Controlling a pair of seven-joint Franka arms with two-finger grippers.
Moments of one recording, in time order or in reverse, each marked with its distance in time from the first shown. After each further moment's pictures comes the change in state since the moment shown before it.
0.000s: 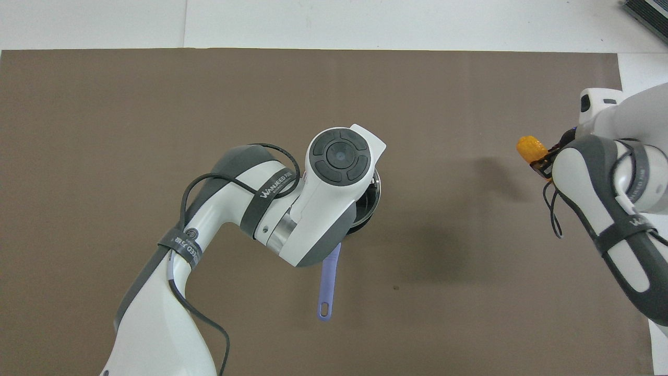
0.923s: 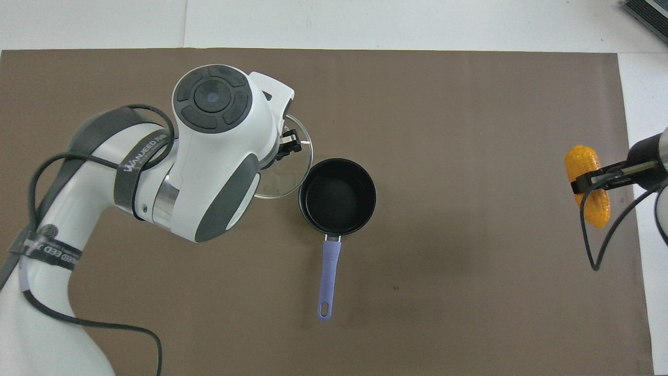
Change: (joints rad) left arm 0.111 -0.126 0.132 -0.083 0.053 -0.079 0.013; right arm 0.114 -0.191 0.024 0.080 -0.054 -0.345 0.534
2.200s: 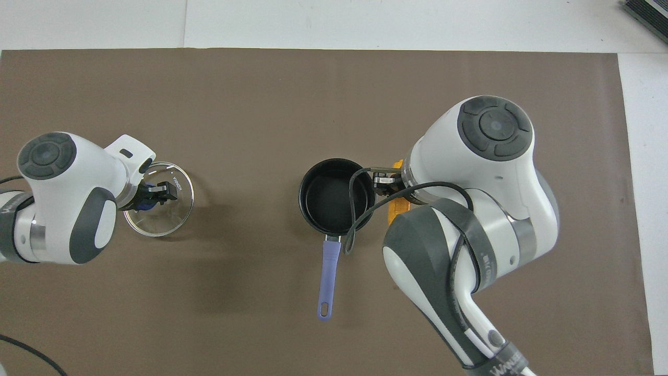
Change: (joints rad) left arm 0.415 -0.170 0.003 -0.640 0.082 0.389 0.617; right arm 0.417 0.231 0.042 0.084 0.098 0.189 0.687
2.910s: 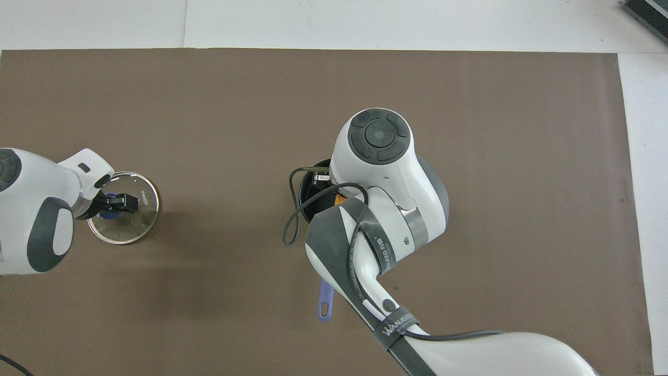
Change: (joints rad) left arm 0.028 -0.007 -0.027 0.038 0.002 0.029 0.051; right arm 0.088 0.236 0.010 0.086 0.000 0.178 0.071
